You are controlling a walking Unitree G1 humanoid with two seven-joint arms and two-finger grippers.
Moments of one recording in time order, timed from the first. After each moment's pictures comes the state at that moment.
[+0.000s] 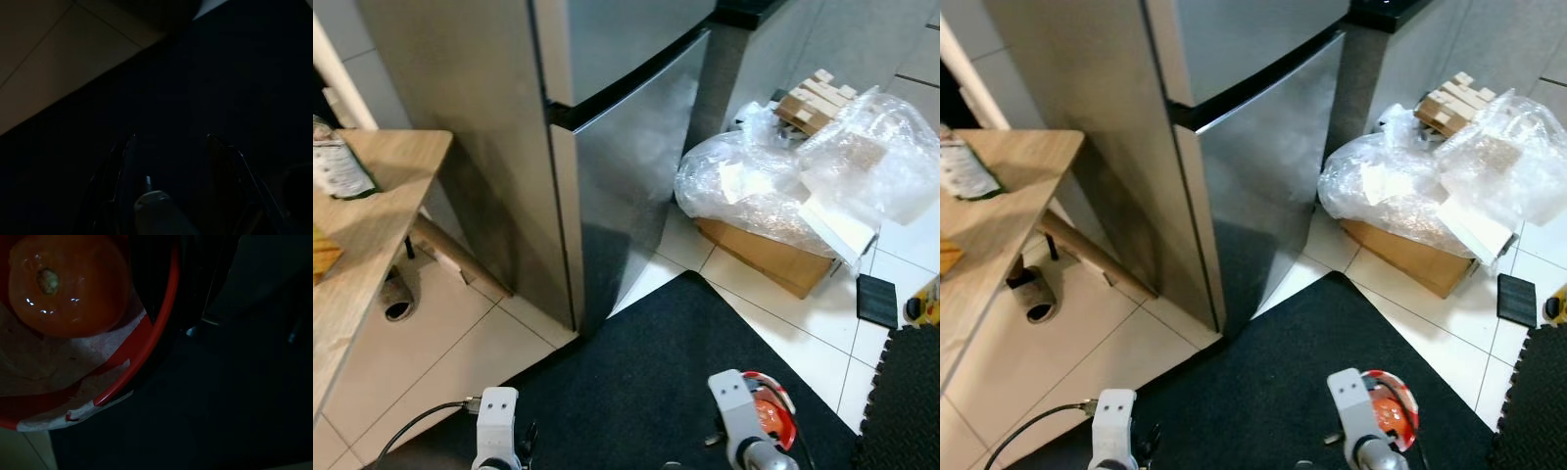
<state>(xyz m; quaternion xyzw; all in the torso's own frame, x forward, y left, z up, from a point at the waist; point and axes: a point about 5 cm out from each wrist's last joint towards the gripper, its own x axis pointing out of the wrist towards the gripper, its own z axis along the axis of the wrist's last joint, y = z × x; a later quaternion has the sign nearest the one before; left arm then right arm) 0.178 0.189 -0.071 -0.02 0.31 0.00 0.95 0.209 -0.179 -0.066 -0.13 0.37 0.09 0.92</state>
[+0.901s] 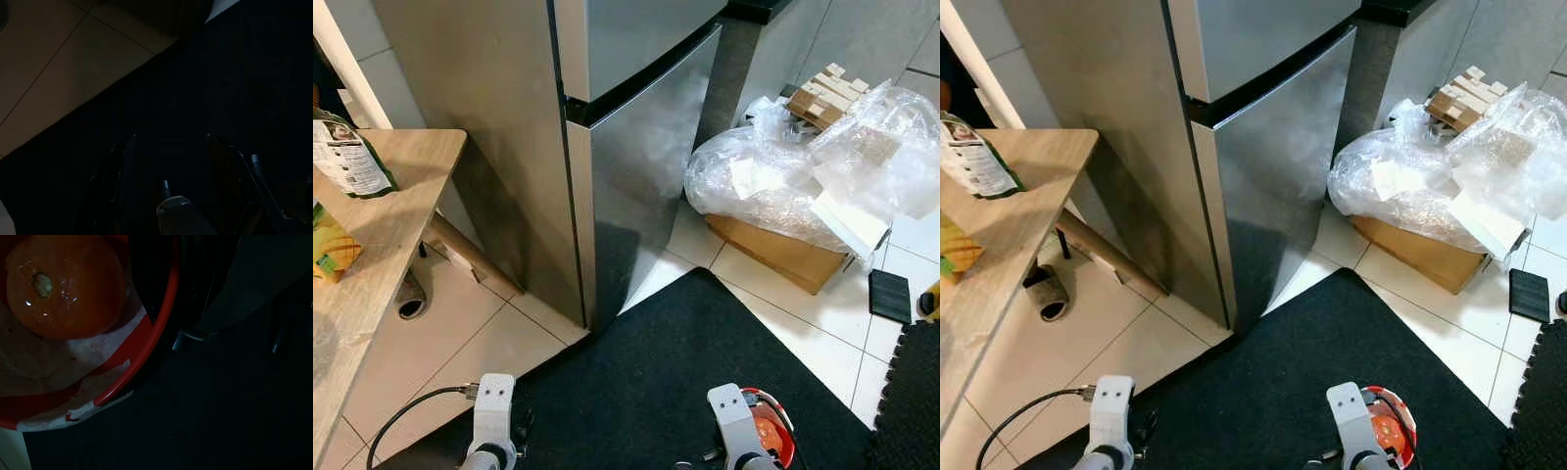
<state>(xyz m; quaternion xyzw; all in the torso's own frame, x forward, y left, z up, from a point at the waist) 0.192 0.193 -0.065 -0.01 0.31 -0.01 0.95 0.190 -0.182 -0.076 -0.12 0.39 0.07 0.91</state>
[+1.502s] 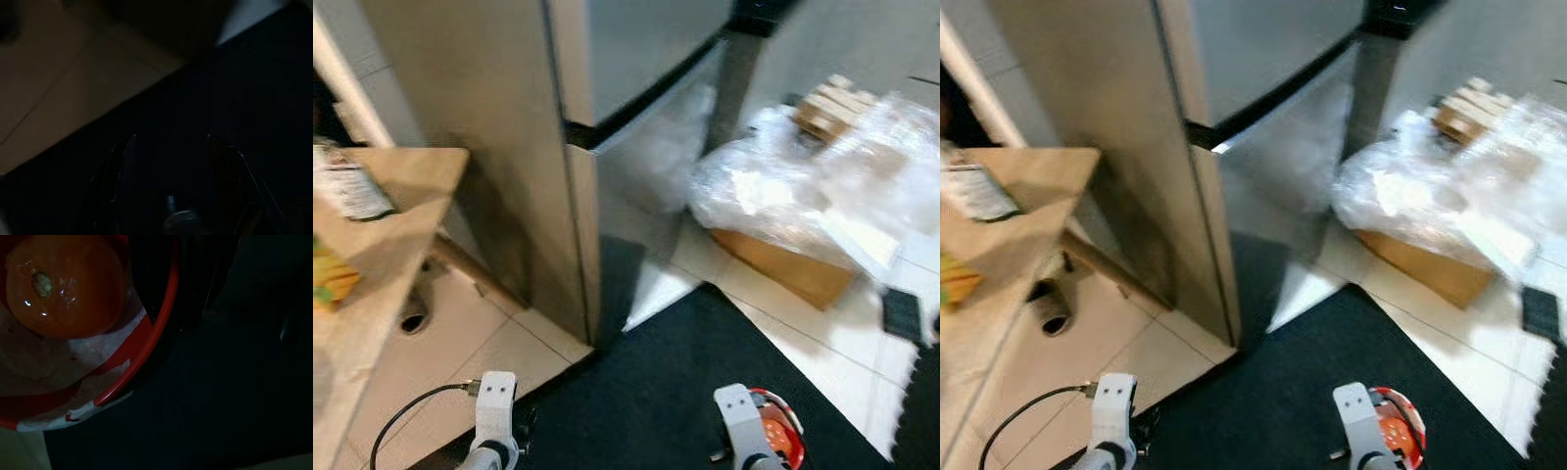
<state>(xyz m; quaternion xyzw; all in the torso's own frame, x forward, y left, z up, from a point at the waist) 0.185 0.201 -0.067 -0.01 0.31 -0.01 0.95 0.200 -0.184 -0.071 -0.12 0.38 0.07 0.91</state>
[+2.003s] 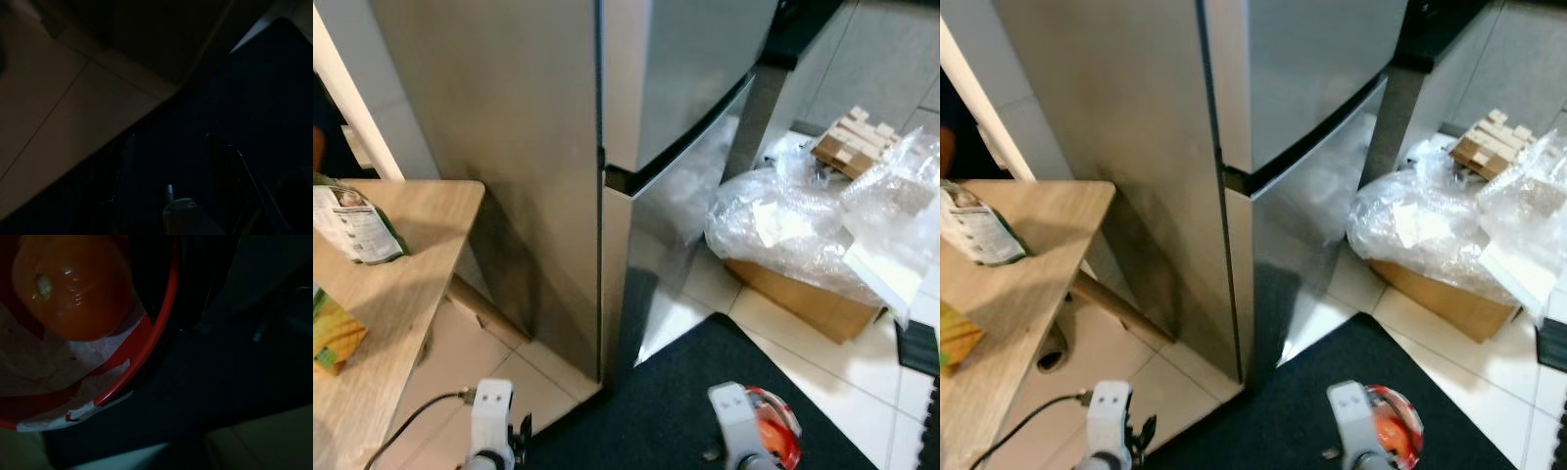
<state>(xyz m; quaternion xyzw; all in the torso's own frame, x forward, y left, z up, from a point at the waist) 0.191 0.191 -0.064 -0.02 0.30 -0.04 0.95 0.190 -0.172 -0.077 -0.12 0.39 0.09 0.91</state>
